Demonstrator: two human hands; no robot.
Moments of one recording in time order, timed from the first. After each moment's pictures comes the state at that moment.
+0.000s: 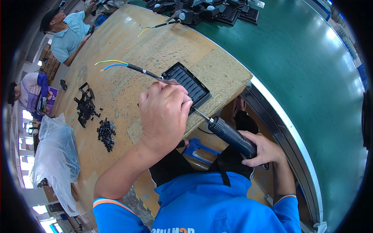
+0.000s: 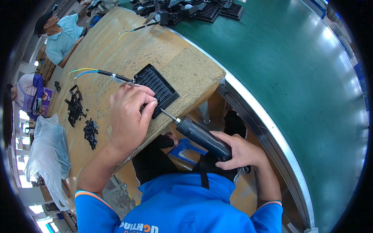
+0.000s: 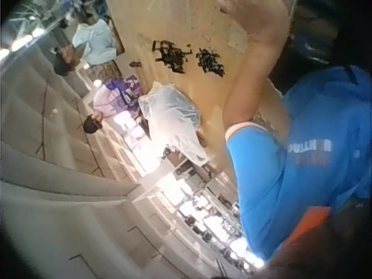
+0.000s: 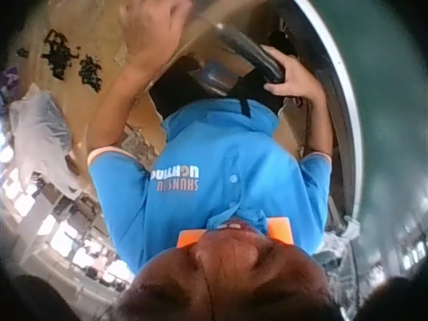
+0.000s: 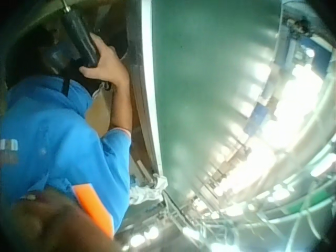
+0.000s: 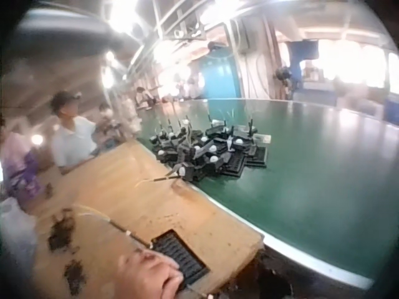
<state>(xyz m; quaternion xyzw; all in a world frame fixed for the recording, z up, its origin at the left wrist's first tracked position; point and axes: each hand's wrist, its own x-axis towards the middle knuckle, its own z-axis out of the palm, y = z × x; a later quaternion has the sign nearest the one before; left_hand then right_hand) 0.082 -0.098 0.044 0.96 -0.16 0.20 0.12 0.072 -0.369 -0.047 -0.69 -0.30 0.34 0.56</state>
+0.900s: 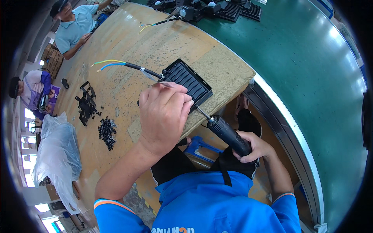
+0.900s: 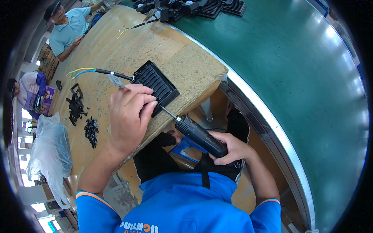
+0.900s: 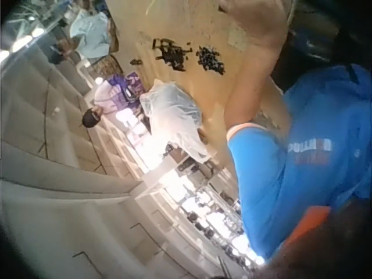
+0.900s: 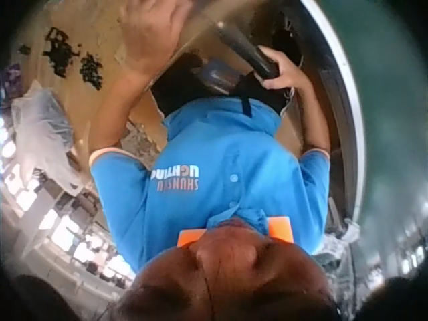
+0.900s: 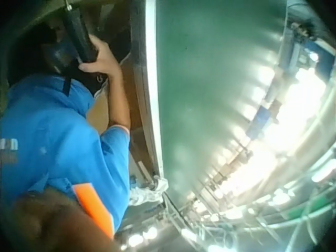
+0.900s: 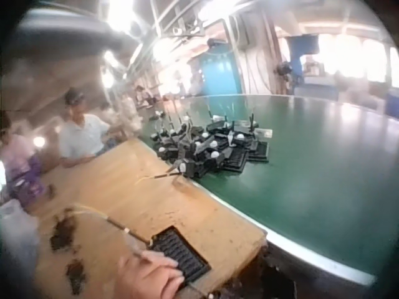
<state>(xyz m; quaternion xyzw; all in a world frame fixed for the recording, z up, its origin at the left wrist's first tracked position) 0.082 -0.093 0.038 0.94 -0.22 0.24 0.10 0.072 -0.352 -0.088 -0.49 -0.21 0.44 0.72</state>
